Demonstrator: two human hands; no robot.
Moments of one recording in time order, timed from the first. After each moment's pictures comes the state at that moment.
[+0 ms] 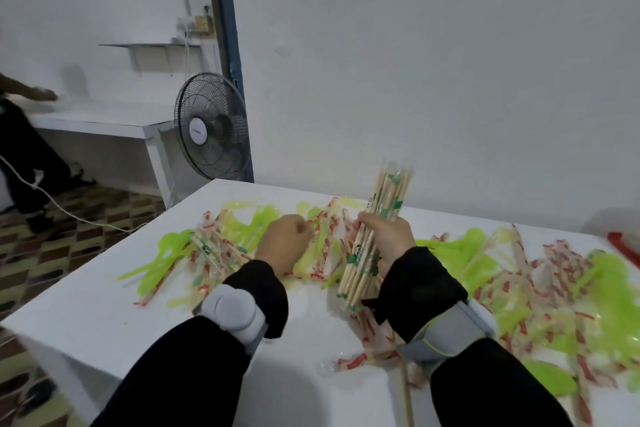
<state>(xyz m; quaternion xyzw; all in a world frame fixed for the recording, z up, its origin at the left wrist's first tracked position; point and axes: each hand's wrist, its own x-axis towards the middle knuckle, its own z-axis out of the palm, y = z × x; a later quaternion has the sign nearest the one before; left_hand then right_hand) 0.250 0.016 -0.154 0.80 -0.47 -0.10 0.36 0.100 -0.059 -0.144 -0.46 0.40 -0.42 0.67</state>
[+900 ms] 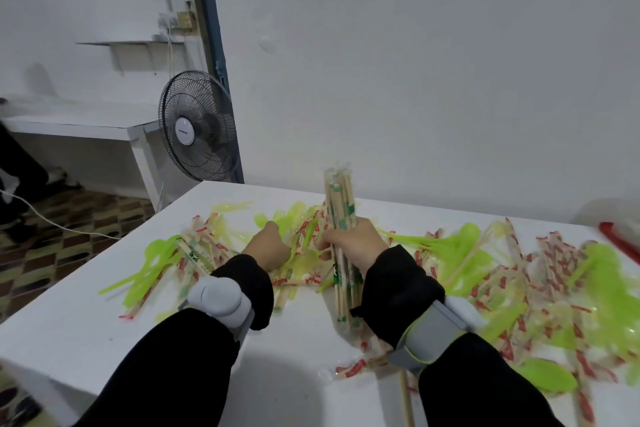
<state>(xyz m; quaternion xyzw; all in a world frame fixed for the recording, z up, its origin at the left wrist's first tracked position) 0.280 0.002 -0.163 0.86 -0.42 -0.20 0.21 0.117 -0.038 -0.131 -0.67 0.40 -0.27 0.57</state>
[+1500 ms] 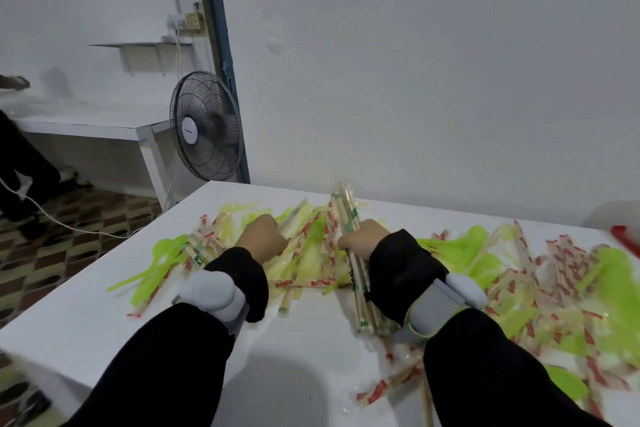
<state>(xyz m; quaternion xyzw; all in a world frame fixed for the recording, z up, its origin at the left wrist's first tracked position) 0.290 0.009 -0.146 0.85 -0.40 -0.19 0.28 0.114 -0.058 -0.120 -0.76 0.48 -0.10 0.42</state>
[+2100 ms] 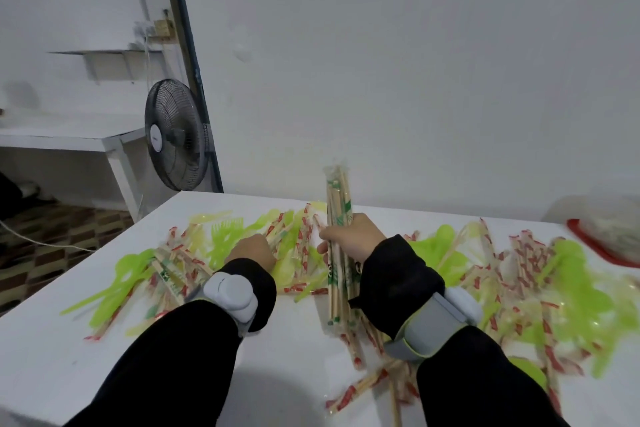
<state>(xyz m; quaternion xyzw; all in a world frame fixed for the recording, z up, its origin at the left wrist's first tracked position) 0.275 -0.026 -0.178 0.90 -0.40 -0.09 0.13 0.083 -0.053 -0.110 -0.69 0.42 -0.26 0.53</state>
